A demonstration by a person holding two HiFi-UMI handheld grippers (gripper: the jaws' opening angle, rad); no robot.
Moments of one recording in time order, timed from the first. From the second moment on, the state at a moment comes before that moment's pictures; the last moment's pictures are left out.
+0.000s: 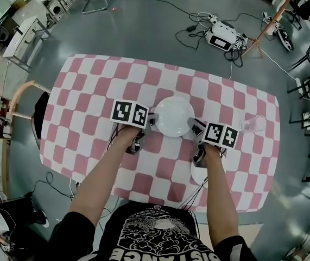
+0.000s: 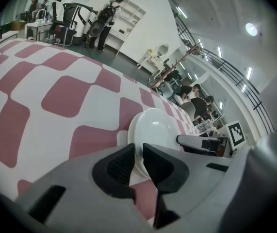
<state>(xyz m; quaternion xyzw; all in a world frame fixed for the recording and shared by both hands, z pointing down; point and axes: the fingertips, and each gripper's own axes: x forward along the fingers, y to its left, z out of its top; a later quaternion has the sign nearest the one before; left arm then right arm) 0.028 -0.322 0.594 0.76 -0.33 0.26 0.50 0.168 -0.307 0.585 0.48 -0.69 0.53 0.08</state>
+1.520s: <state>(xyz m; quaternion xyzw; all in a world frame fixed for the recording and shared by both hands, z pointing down) 0.094 -0.284 0.496 0.87 -0.25 0.21 0.36 0.201 -0.252 0.479 0.59 -0.71 0.38 0.06</state>
